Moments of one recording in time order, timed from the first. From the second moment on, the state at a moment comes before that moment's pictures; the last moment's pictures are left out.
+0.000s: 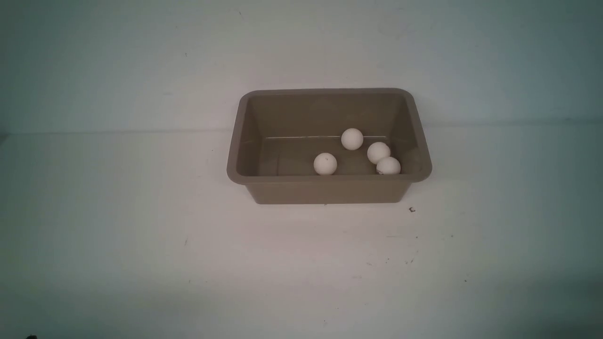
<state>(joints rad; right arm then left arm) 0.03 -0.01 0.02 0.03 0.39 -0.02 0.08 -0.01 0.03 0.10 0.39 -0.06</state>
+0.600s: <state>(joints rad) 0.03 -0.01 0.02 0.03 0.39 -0.02 0.08 -0.01 0.03 -0.02 0.39 -0.06</state>
